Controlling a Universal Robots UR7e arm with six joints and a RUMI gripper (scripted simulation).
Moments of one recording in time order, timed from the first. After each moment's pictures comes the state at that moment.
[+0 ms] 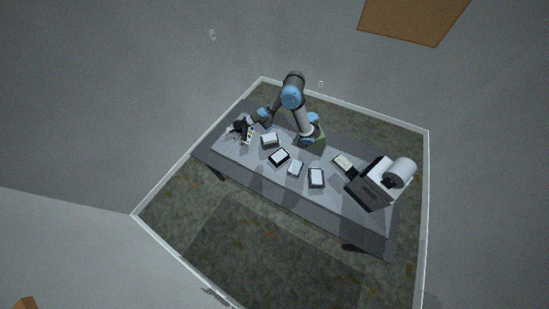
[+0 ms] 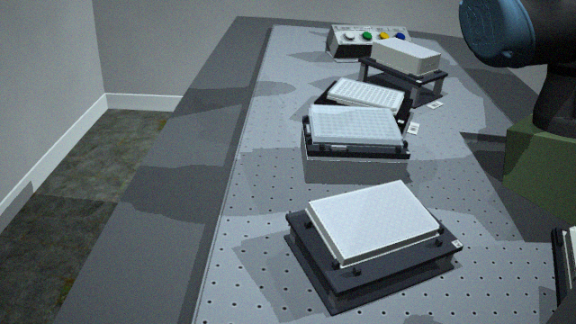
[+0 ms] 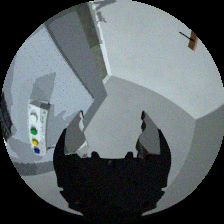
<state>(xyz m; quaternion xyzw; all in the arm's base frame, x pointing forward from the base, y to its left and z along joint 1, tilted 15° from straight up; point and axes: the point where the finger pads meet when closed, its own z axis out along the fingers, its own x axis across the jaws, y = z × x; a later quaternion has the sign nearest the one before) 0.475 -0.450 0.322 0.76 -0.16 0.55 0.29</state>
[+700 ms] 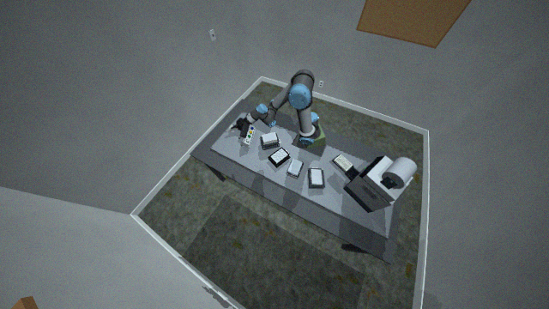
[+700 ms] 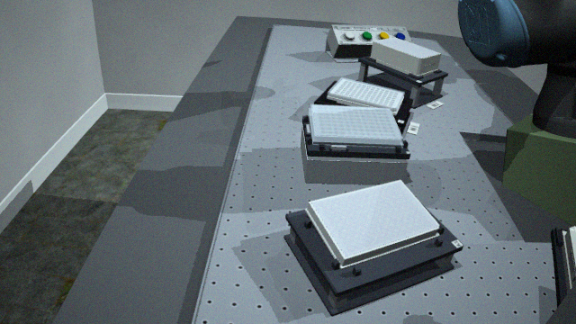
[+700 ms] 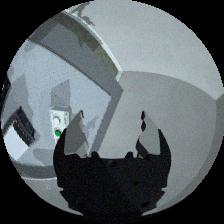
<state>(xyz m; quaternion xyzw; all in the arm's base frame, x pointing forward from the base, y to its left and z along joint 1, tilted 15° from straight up) 0.440 -0.452 0.300 0.76 -0.32 0.52 0.20</state>
